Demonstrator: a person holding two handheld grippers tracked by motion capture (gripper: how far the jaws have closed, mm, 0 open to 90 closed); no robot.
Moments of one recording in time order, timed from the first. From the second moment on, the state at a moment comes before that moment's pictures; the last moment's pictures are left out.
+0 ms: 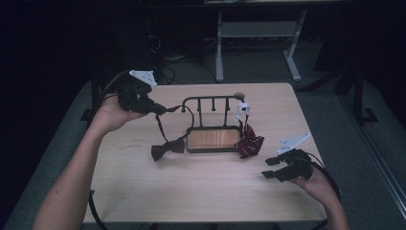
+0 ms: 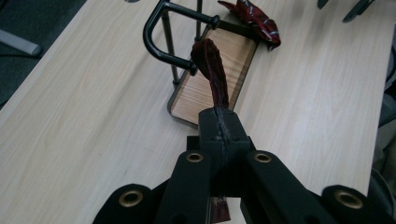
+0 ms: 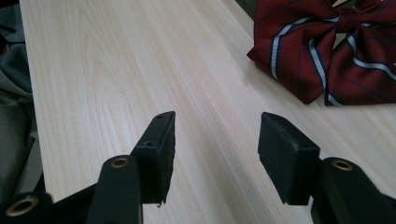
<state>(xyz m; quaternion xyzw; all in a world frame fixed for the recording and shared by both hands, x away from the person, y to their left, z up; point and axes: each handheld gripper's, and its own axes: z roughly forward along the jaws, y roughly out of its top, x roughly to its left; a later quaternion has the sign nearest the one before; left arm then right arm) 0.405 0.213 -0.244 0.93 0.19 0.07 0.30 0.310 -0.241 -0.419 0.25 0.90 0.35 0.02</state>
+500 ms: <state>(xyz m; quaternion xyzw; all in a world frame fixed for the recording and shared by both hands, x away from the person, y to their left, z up) 0.421 0.215 -0.258 0.93 0.22 0.08 0.28 0.309 -0.238 -0.419 0.25 0.91 0.35 0.02</state>
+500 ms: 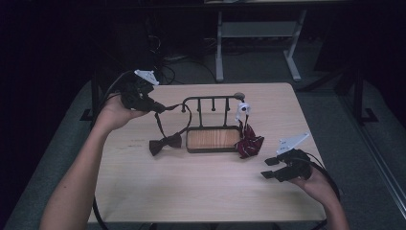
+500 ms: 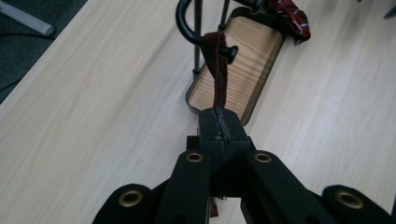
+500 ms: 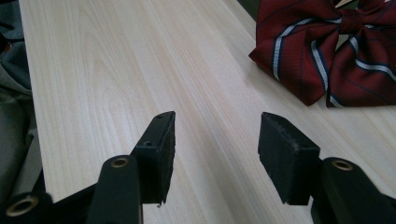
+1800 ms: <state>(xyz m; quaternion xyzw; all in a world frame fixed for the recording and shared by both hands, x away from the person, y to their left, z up) 0.415 0.216 -0.280 0.93 0.24 0.07 0.27 0.307 -0.242 -0.415 0.26 0.90 0.35 0.03</state>
